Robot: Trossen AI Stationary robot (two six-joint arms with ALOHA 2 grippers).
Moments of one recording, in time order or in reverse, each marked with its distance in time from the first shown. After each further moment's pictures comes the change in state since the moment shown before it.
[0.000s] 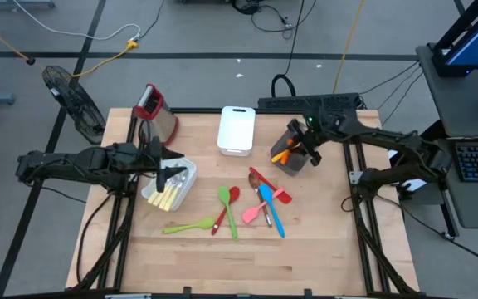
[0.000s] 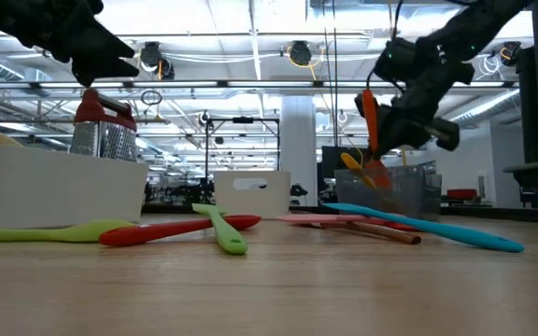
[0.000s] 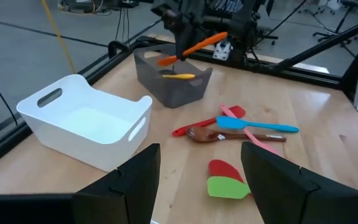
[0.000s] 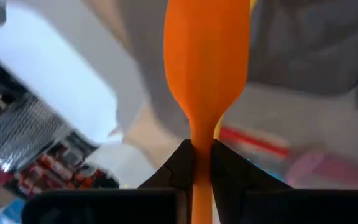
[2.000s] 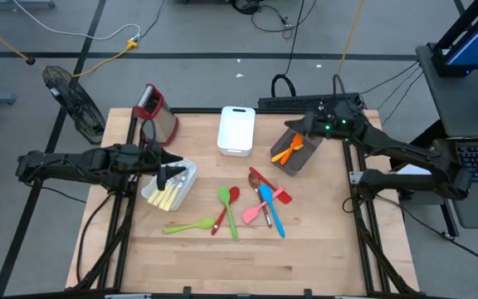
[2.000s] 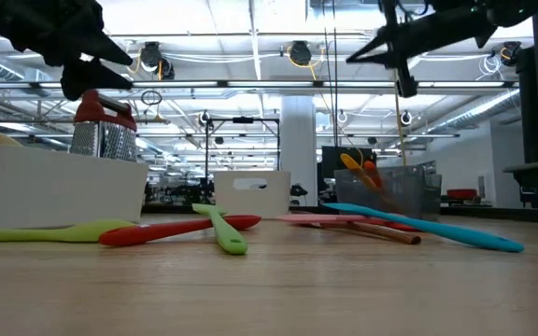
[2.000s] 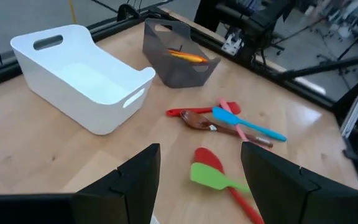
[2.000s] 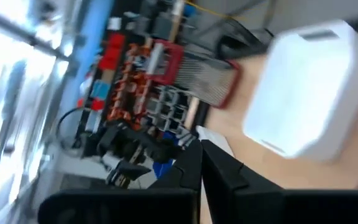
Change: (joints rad) left arm -0.003 0.002 0.000 -0.064 -0.009 -0.280; right arm 0.105 -0.326 -0.037 0.453 0.177 -0.641
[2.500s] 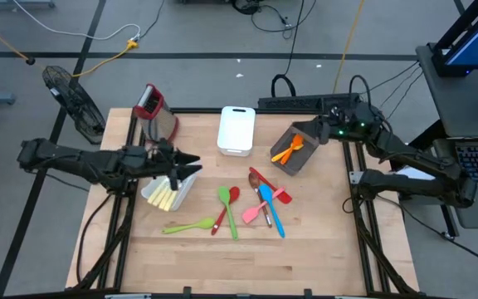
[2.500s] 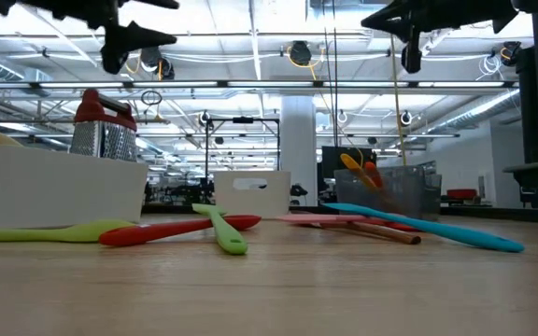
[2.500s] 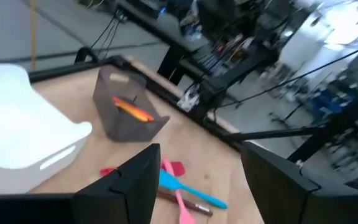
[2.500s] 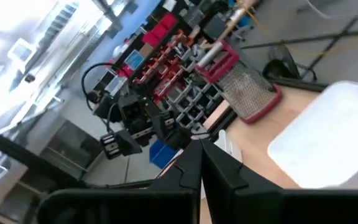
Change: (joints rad) left arm -0.124 0.292 0.088 0.429 -0.104 -0.132; right arm 0.001 -0.144 0.000 0.010 -0.113 -0.324
